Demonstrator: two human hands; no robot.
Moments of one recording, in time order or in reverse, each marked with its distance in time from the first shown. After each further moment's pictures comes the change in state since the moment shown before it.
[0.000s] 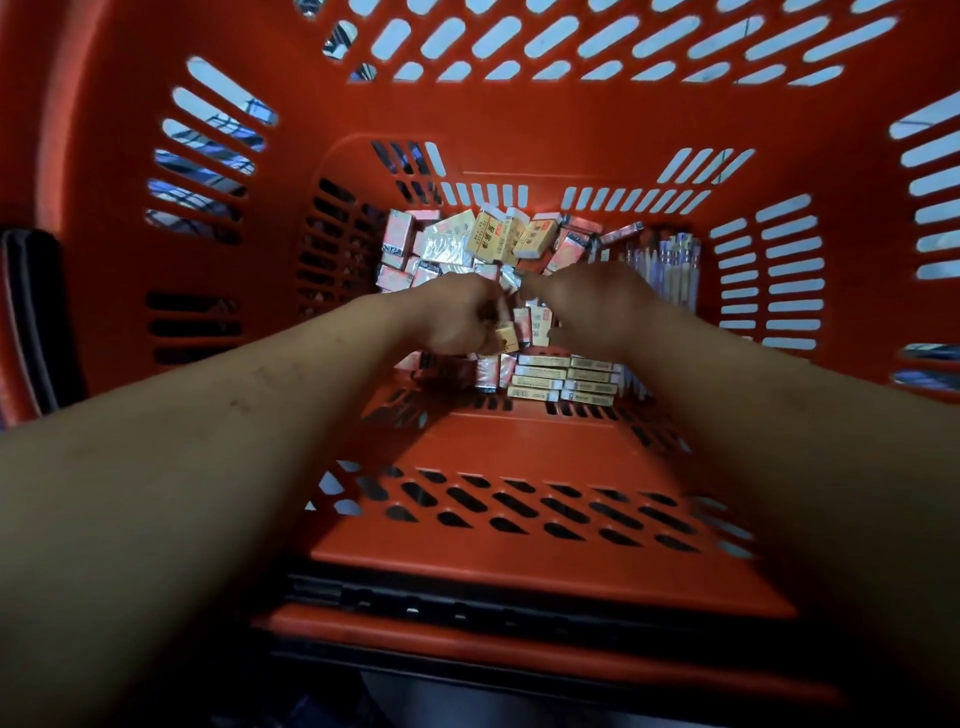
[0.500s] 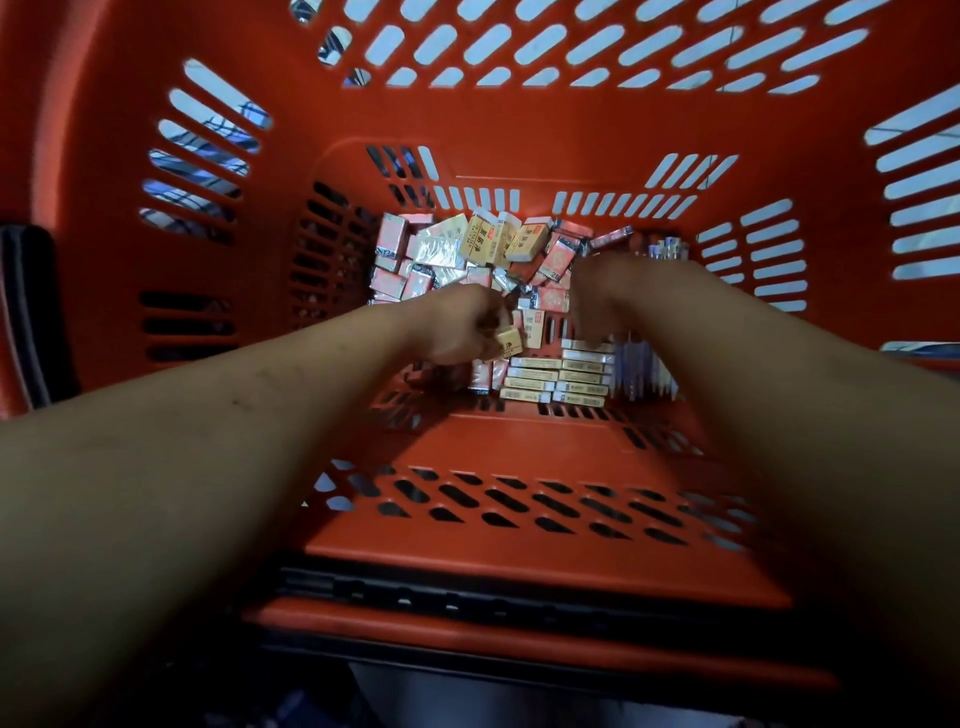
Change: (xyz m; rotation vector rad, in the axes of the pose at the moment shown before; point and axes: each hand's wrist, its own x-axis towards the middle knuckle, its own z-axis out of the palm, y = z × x) left_hand 0.002 0.002 0.010 -0.032 0.004 0.034; right_hand 0.014 0.016 -0.040 0.136 -0.581 0.289
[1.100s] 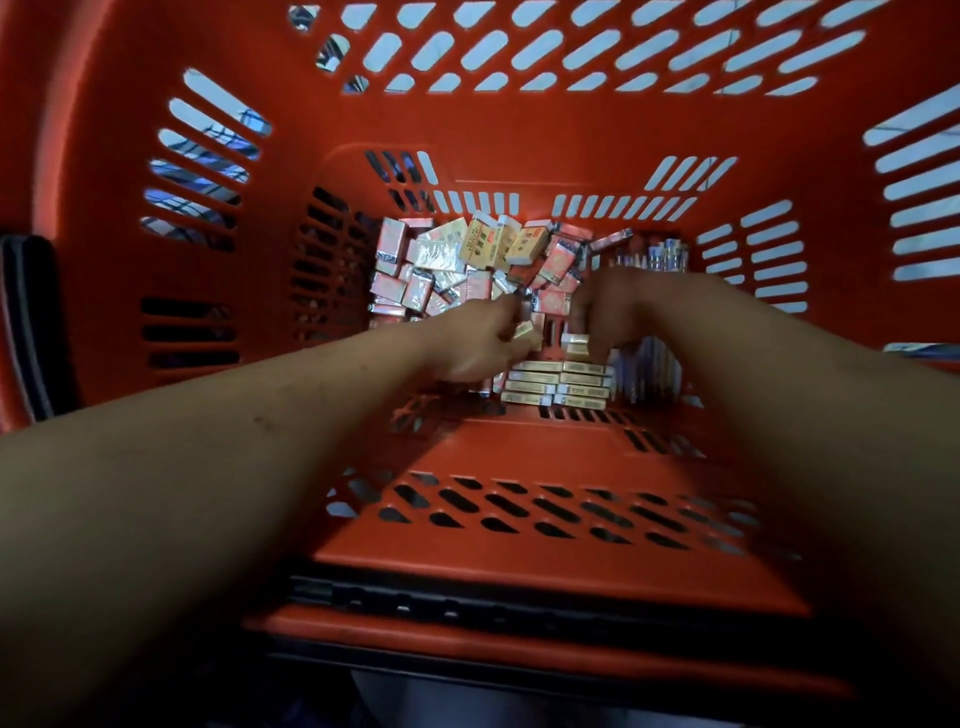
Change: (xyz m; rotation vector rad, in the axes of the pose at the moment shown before) left_hand -0.002 0.014 0.013 -0.016 -0.001 0.018; right_hand 0.002 0.018 0.016 0.295 -0.015 -0.080
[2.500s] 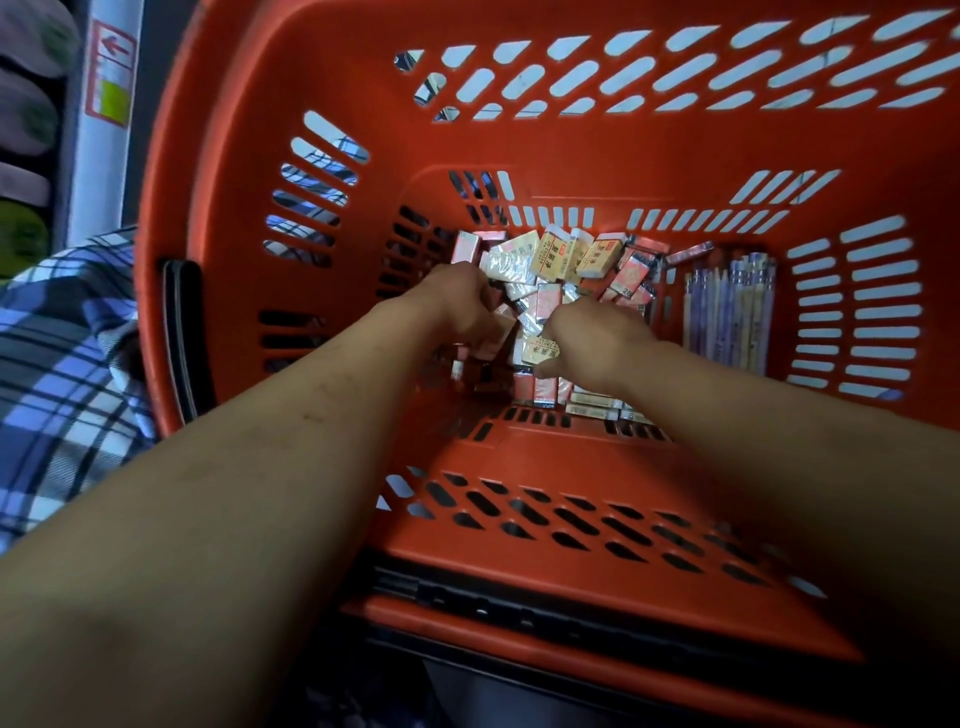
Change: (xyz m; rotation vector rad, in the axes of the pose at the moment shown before) left_hand -0.018 -0.055 -0.051 0.034 0.231 -0.383; right_hand 0.004 -0.081 0.039 -0.164 0.350 -0.218
